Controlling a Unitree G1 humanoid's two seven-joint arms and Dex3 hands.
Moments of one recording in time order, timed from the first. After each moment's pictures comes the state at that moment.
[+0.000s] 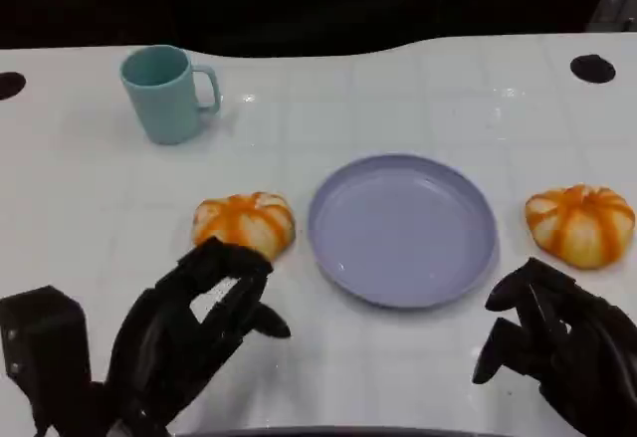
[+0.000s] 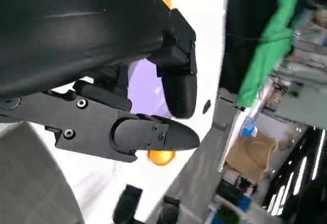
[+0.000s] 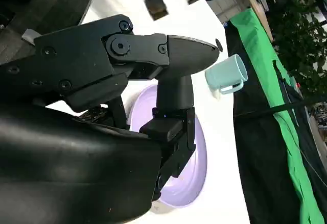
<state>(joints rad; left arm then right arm) 0.10 -0.01 0.01 -0.14 -0.39 0.20 -0.32 0.21 -0.04 -0.03 -0.36 0.41 0.43 0.21</state>
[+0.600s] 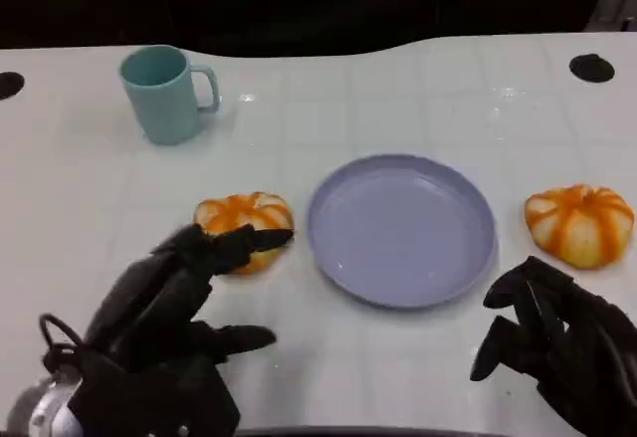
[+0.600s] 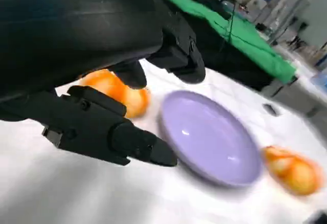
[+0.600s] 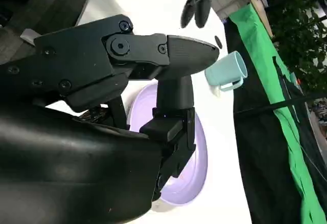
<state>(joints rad) -0.02 0.29 -0.15 -0.02 0.52 -0.28 -0.10 0.20 -0.03 -0.02 -0.36 0.41 0.45 0.19</state>
